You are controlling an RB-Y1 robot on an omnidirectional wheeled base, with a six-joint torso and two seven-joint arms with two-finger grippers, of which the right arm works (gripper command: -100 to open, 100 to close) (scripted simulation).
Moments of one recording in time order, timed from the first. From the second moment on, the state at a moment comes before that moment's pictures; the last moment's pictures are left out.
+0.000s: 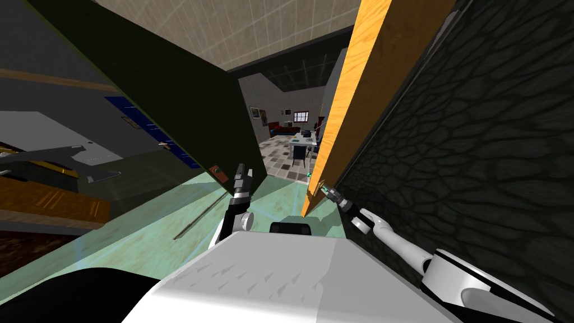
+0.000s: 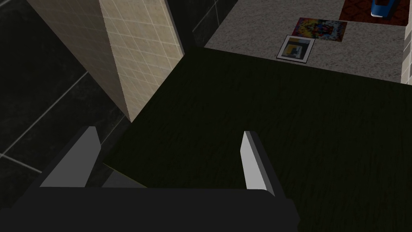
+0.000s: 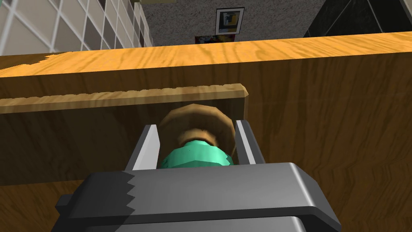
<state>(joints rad) -0.12 -0.81 0.64 -0.91 -0.14 -1.06 -0.63</state>
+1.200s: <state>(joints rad) -0.05 -0.89 0.64 -0.80 -0.11 -1.29 -0.69</state>
